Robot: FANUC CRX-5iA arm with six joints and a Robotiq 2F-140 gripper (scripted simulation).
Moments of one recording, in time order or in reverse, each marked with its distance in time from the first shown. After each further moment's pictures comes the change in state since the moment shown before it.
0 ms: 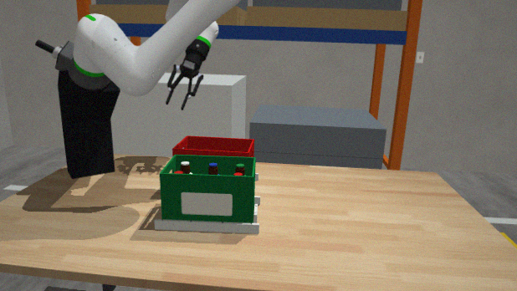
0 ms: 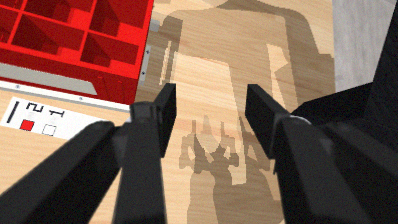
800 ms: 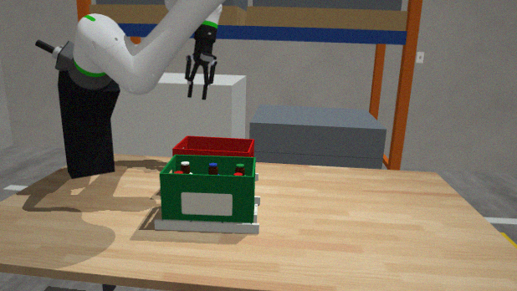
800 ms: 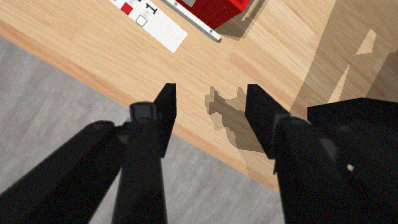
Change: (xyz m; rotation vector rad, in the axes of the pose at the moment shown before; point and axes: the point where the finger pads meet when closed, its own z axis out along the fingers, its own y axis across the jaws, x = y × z) arm -0.029 -0.062 -0.078 0.276 -0.292 -0.376
